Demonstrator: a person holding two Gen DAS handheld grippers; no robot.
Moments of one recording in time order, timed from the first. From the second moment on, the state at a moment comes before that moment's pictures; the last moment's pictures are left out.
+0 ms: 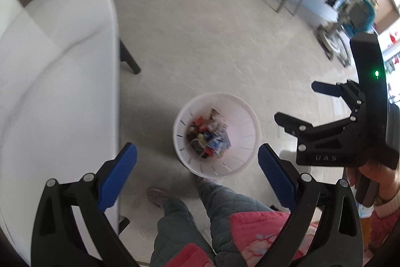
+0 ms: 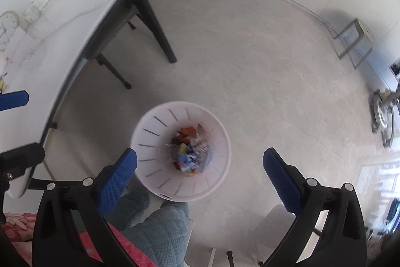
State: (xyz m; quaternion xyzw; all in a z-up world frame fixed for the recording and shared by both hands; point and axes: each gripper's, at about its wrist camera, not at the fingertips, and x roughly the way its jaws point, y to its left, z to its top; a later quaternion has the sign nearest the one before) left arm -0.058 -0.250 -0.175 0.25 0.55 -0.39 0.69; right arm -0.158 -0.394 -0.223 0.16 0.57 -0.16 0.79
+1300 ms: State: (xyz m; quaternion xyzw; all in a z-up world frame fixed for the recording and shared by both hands) left arm 0.035 -0.021 -0.026 0.06 0.44 -0.12 0.89; right arm 0.002 -0.201 -0.054 0.02 0.45 0.00 0.89
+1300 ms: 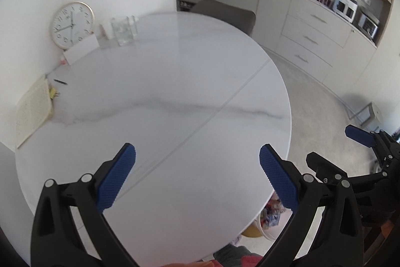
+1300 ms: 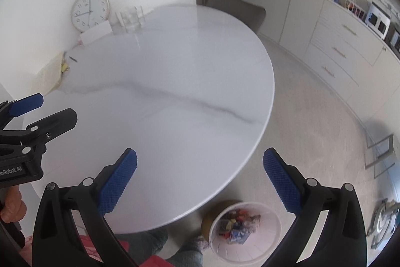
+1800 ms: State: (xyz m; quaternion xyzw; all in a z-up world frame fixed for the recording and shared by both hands) left arm 0.031 0.030 0.006 0.04 0.40 -0.04 0.91; right arm 0.014 -0.170 -0.006 -0.01 0.39 0.05 0.92
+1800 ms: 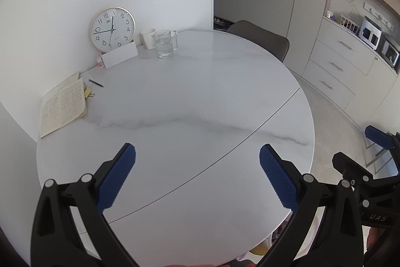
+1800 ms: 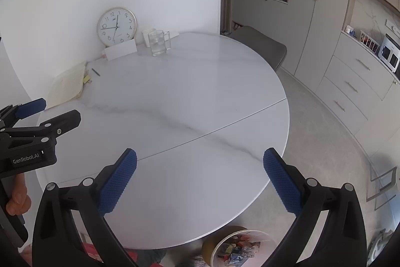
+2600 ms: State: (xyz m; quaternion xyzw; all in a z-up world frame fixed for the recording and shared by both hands) left arm 0.044 0.023 0.000 0.04 0.41 -0.04 0.91; right arm 0.018 -0.171 -0.014 -0.02 0.41 0.05 0.91
